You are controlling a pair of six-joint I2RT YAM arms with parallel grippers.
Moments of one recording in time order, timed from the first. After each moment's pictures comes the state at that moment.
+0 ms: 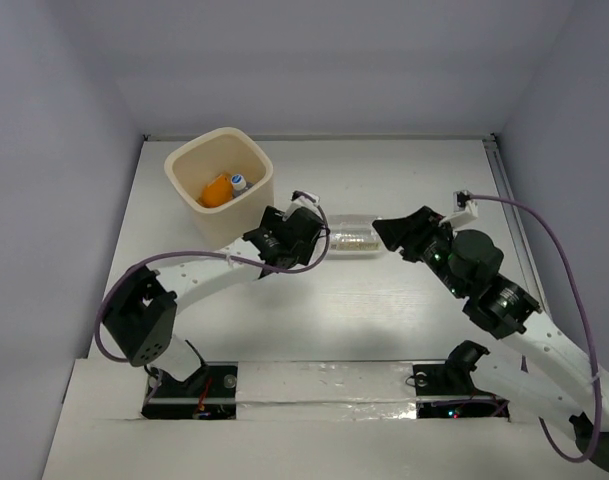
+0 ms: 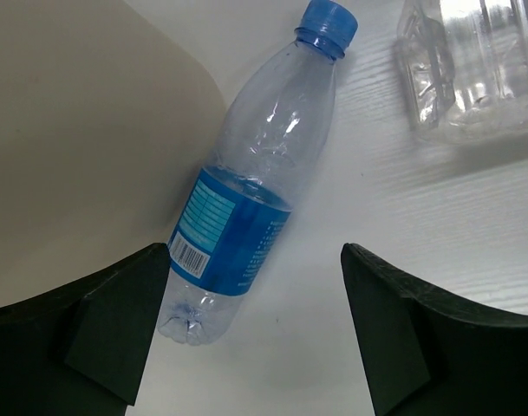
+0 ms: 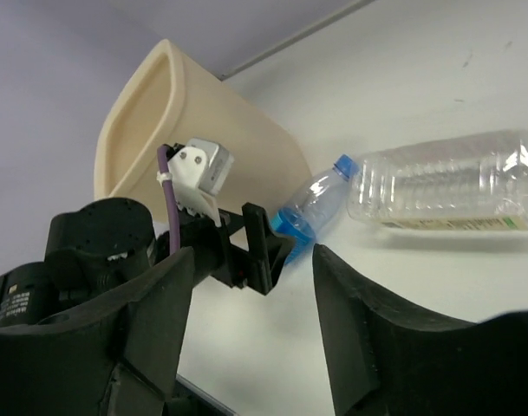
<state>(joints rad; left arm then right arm) -0.86 1.49 1.05 -0.47 -0.58 -0.28 0.71 0.73 0.82 -0.19 0.26 0.84</state>
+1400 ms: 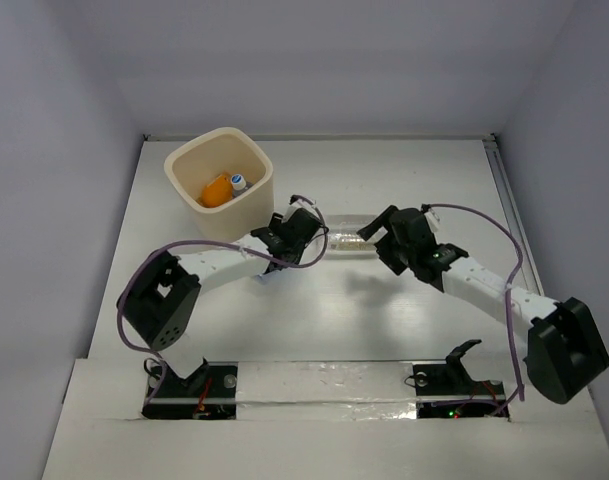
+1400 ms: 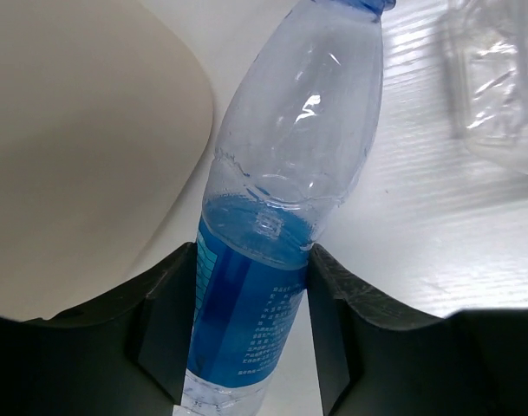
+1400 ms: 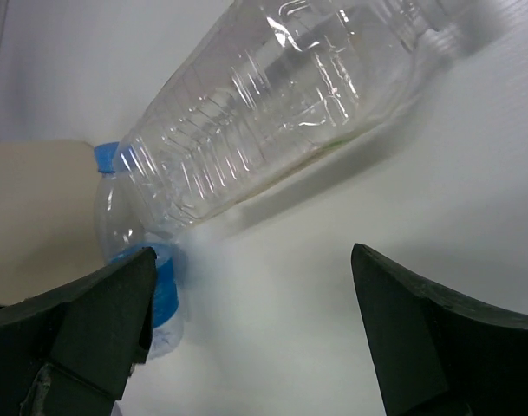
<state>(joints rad) -0.80 1.65 1.02 -0.36 -0.57 -0.28 0.55 1.21 0.72 -0.21 0.24 1.21</state>
